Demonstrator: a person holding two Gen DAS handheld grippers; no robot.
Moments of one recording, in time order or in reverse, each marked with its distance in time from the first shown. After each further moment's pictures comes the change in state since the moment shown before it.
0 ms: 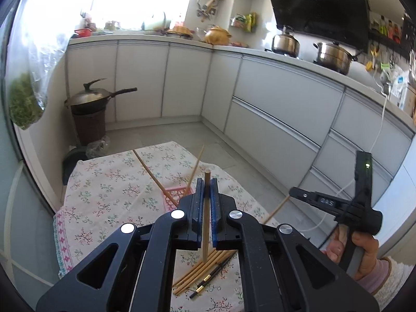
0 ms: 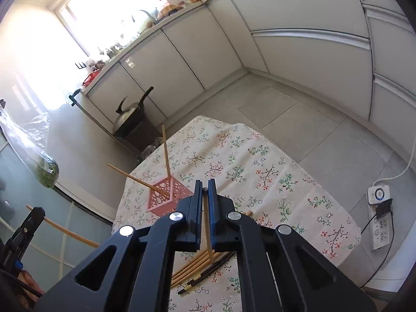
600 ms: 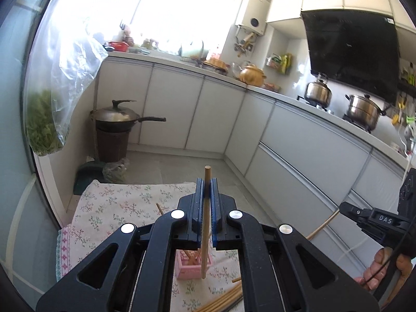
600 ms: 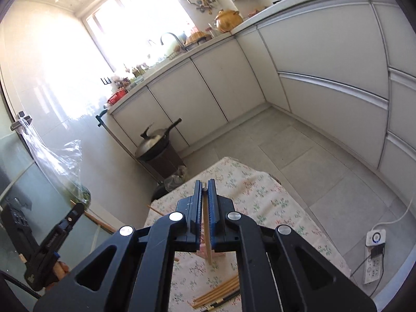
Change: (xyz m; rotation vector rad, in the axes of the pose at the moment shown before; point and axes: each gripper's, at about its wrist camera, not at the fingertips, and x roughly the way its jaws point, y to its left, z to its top) left arm 0.009 0.032 0.065 -0.174 -0.185 0.116; right arm -0.050 0.067 0.090 -0.071 -0.120 0.094
